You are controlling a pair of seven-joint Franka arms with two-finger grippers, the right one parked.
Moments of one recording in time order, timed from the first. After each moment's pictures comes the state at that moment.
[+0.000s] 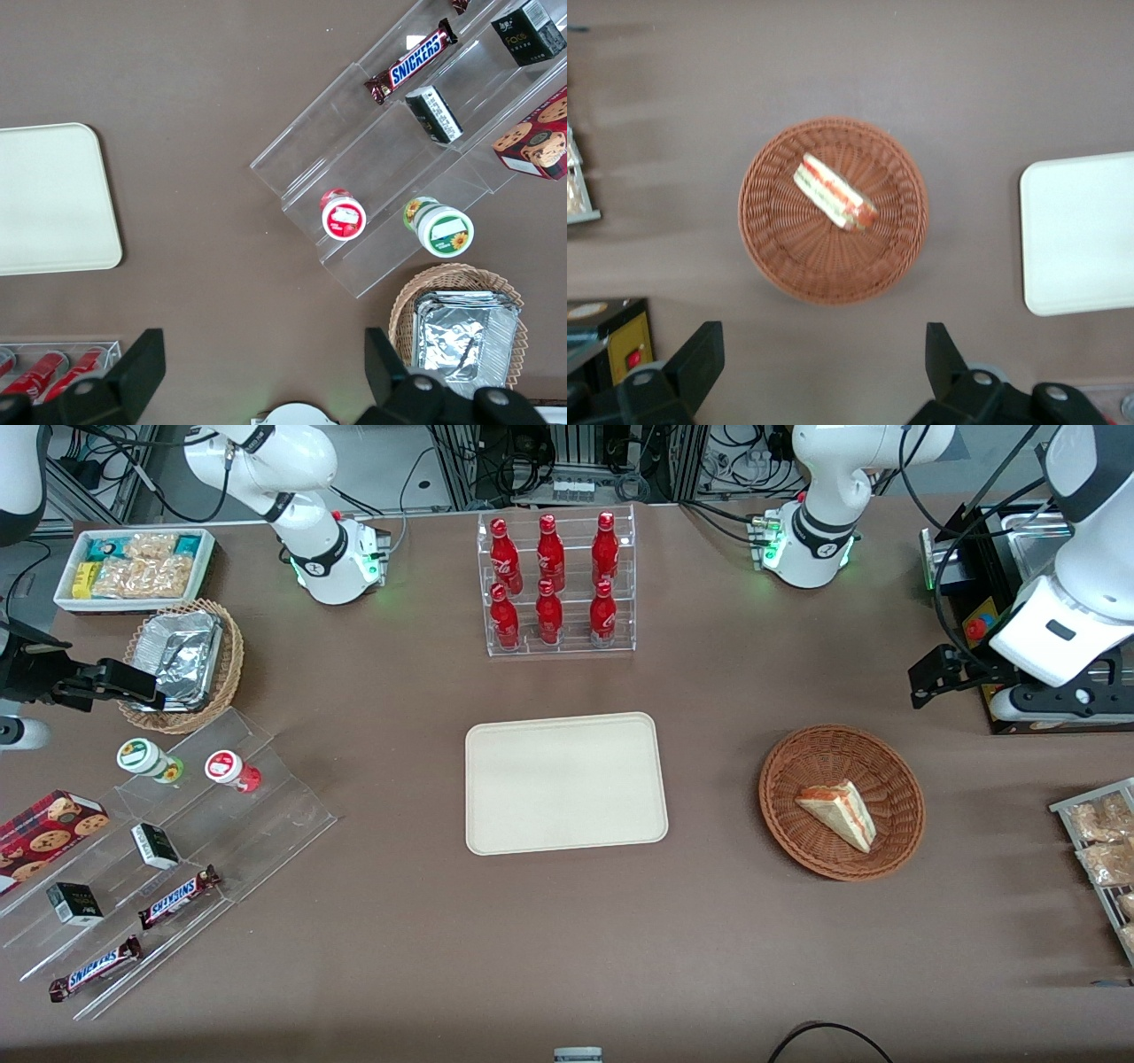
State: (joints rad) arm -0.06 -0.02 -0.05 -1.63 0.01 1.63 -0.07
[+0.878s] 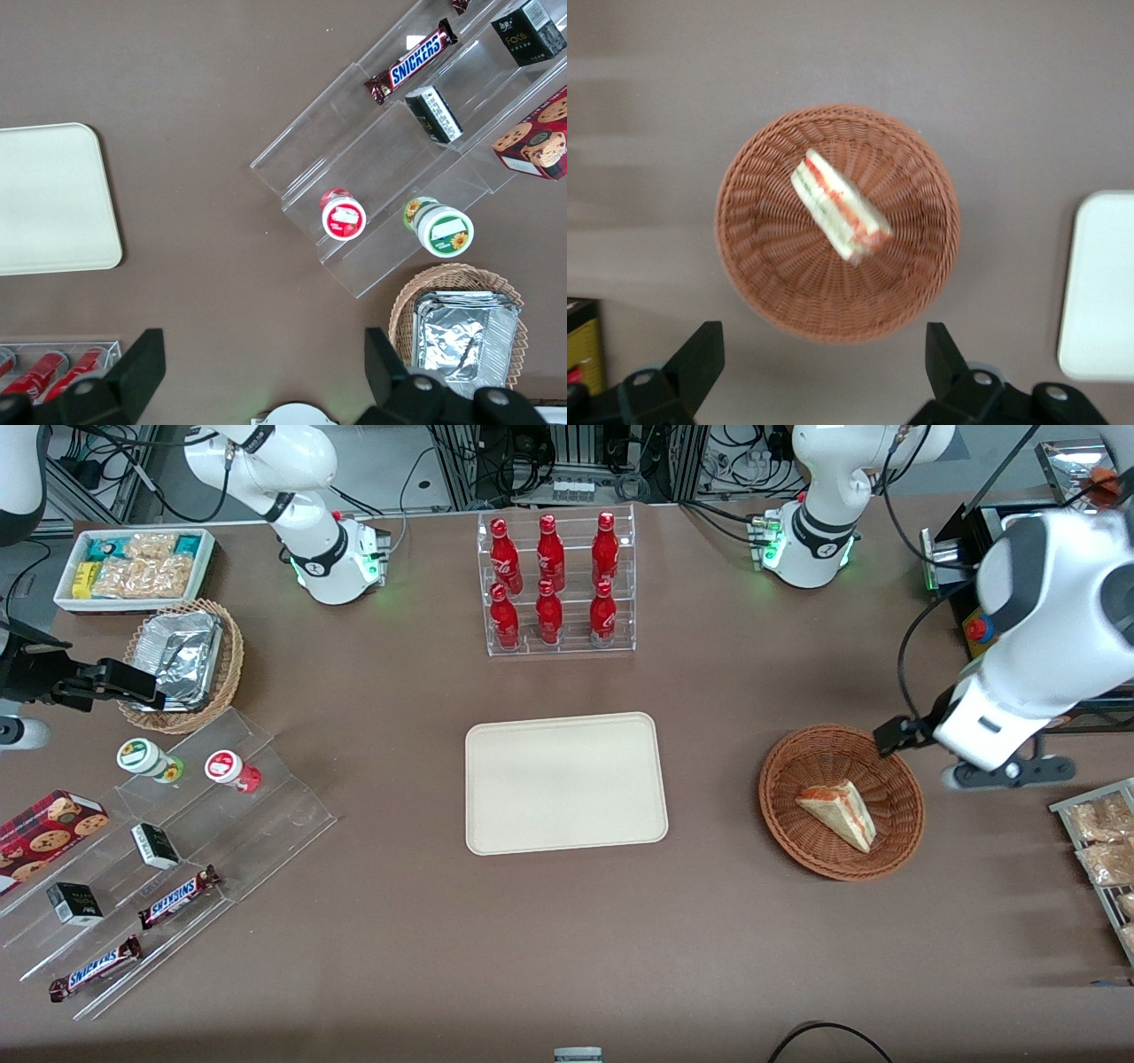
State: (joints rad) arm -0.06 0.11 -0.05 -1.84 0.03 1.93 -0.23
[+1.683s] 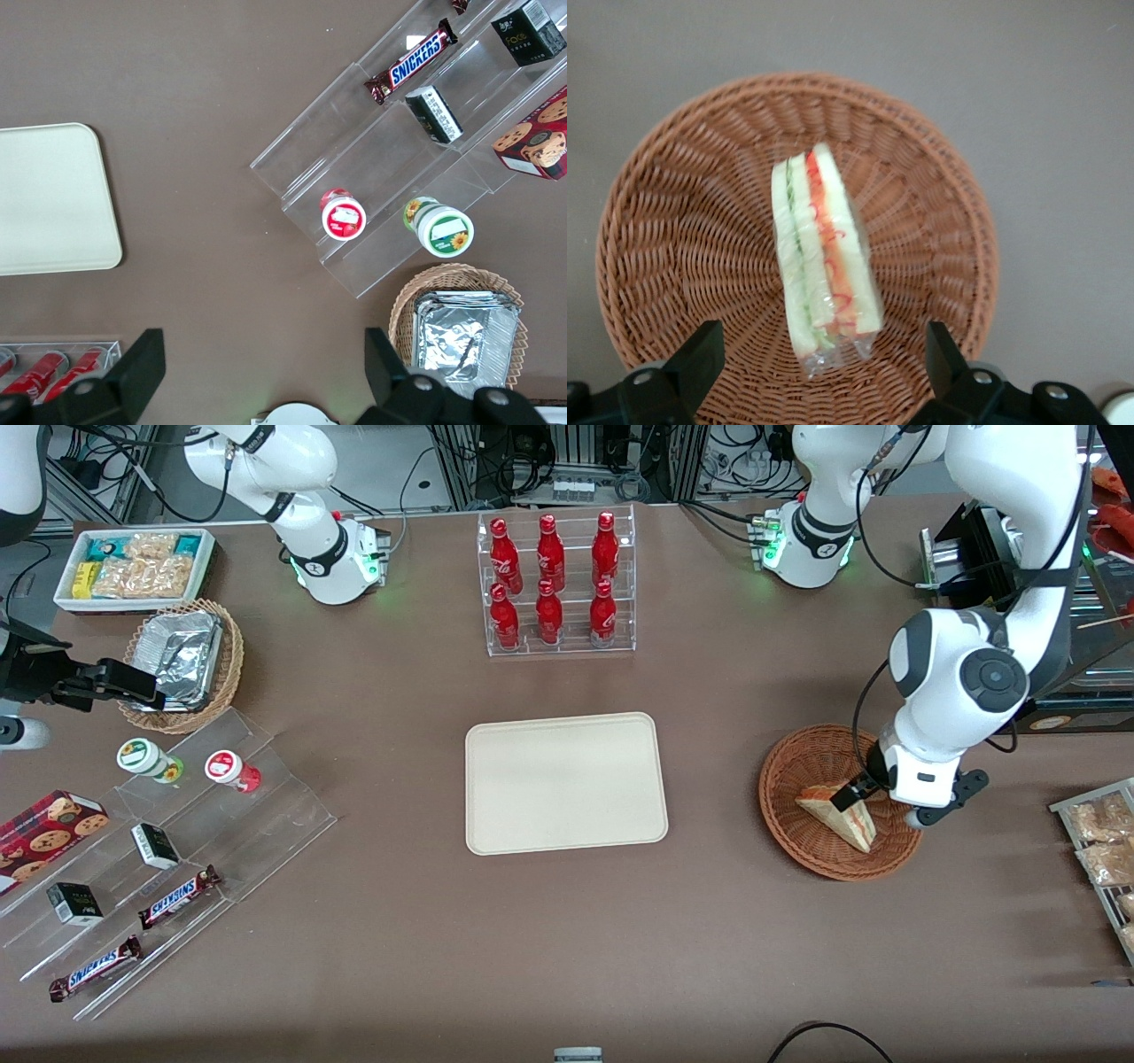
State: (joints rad) arm -0.06 0.22 -0.05 -2.13 0.03 2.39 -0.71
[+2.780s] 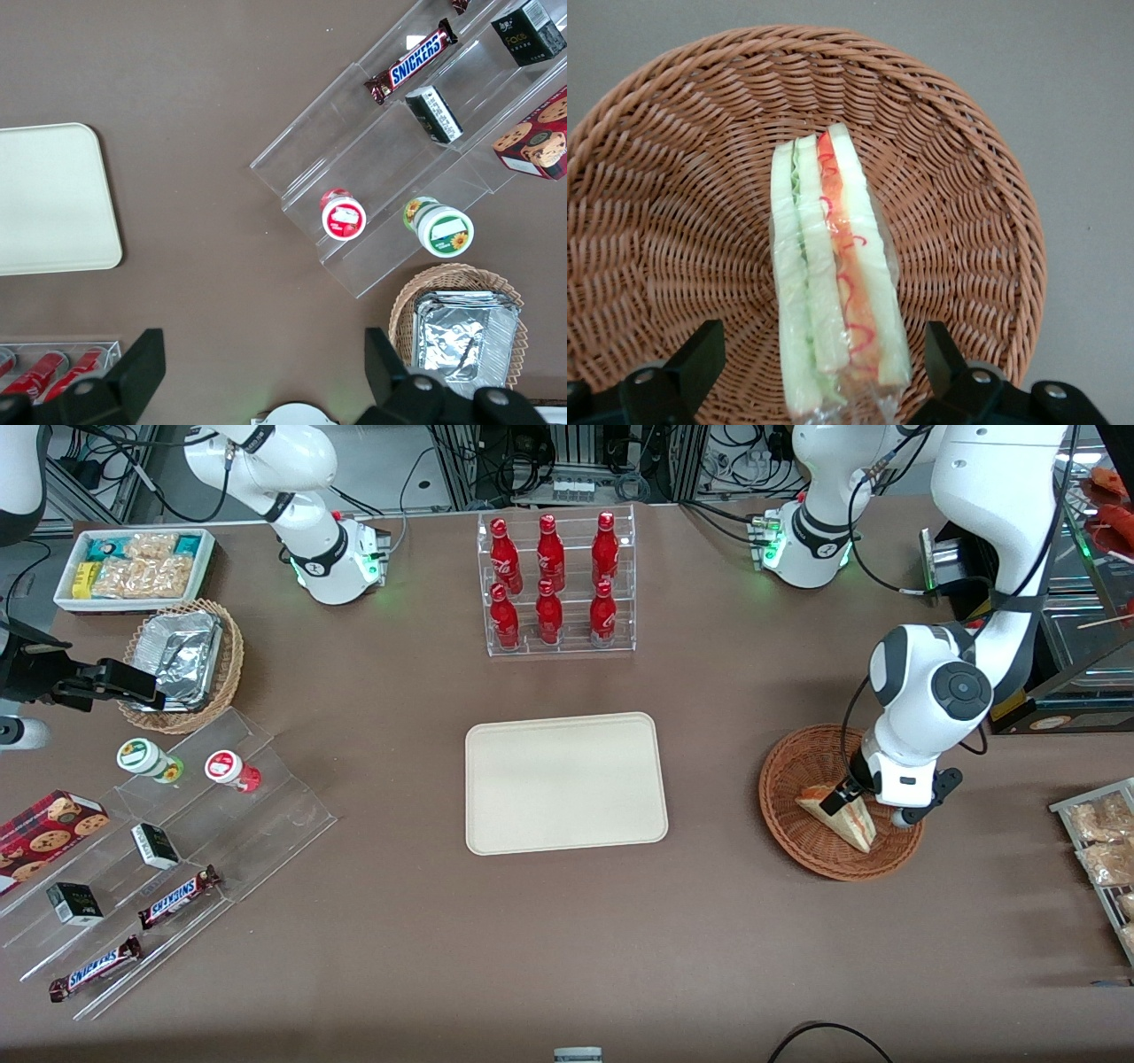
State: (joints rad) arm -0.05 0.28 -0.05 -2.20 0.03 2.55 -0.79
